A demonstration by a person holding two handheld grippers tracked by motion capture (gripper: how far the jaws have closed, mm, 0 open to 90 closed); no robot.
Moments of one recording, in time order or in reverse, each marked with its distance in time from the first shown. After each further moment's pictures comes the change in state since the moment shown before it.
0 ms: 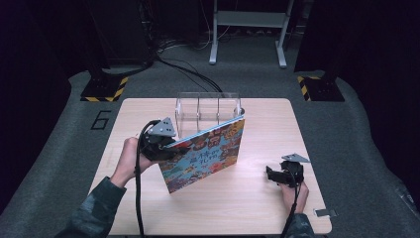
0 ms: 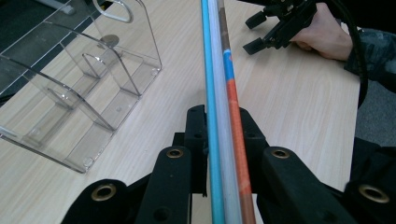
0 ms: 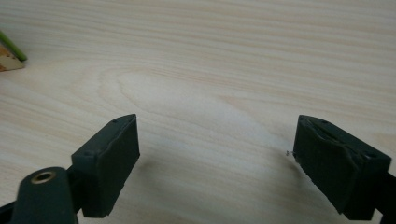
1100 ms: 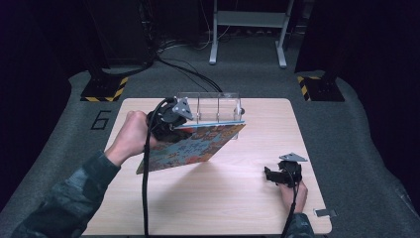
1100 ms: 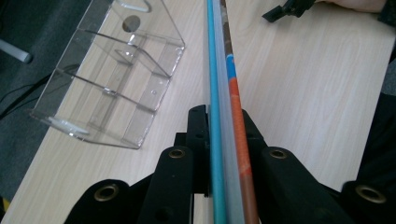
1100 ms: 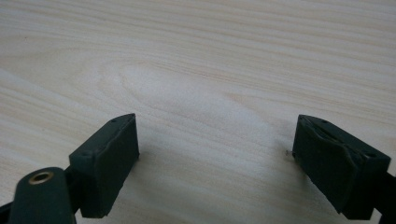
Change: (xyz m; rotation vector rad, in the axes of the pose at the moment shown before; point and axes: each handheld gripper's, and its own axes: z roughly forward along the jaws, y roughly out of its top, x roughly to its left) left arm -0.004 0.083 -0.027 0.280 0.107 0.137; right arm 0.002 0.001 0.005 0.029 -0.004 -0.032
